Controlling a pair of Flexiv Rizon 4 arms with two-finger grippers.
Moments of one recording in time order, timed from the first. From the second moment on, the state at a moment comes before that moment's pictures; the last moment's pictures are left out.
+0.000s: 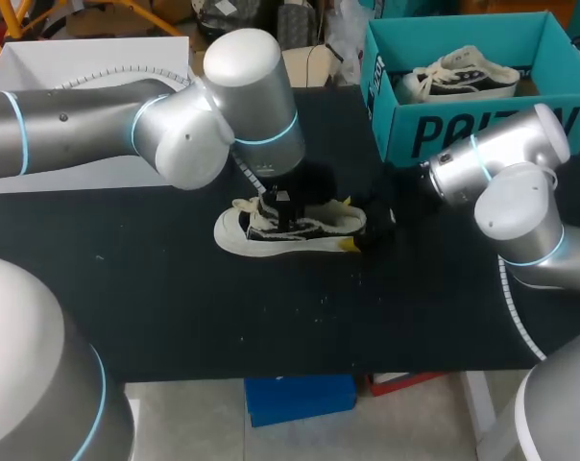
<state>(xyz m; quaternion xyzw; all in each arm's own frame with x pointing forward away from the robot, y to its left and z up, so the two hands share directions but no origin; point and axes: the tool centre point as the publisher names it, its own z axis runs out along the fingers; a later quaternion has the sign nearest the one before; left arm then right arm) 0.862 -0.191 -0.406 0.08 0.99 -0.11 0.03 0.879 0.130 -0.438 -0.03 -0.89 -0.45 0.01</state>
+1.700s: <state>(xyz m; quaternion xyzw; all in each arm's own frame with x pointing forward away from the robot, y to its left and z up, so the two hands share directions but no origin) 0.867 -0.207 -0.410 0.15 0.97 -0.18 0.09 0.878 0.131 -0.438 -0.03 -0.89 -0.45 0.02</state>
